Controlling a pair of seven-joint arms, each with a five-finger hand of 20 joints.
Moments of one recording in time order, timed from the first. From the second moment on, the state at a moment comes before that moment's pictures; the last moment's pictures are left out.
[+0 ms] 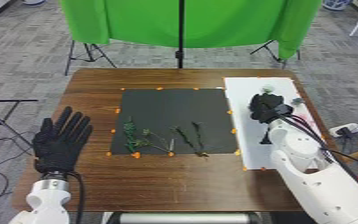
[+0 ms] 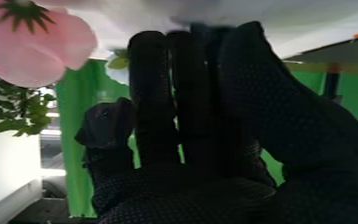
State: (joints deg) left arm 123.2 -61.9 -91.6 -118.6 9.4 9.1 21.8; right arm -83.0 -56.4 69.2 -94.0 -147.2 -7.5 20.0
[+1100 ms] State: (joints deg) left arm 123.5 -62.1 -91.8 -118.7 9.3 9.1 21.6; right arm -87.1 -54.4 72.1 -100.1 -144.6 -6.9 21.8
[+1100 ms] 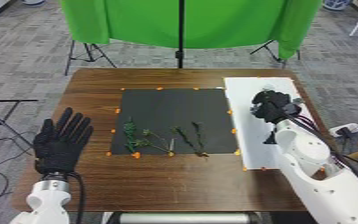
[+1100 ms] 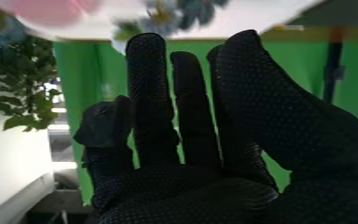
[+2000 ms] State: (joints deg) left arm 123.9 -62.1 -94.2 -118.7 9.4 8.9 22.4; right arm -88.9 -54.2 69.0 -99.7 -144.9 0.4 17.6
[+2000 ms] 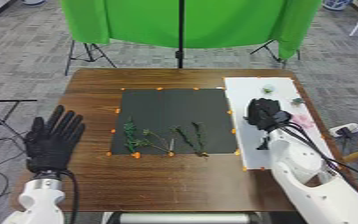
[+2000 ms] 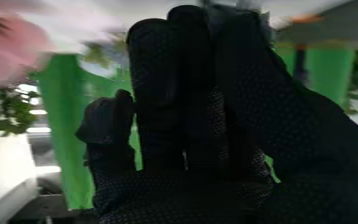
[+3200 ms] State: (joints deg) left arm 121.6 -57.9 -90.9 -116.9 9.9 13.6 24.0; right arm -67.1 -84.2 36.4 -84.3 -152.4 -0.6 6.6
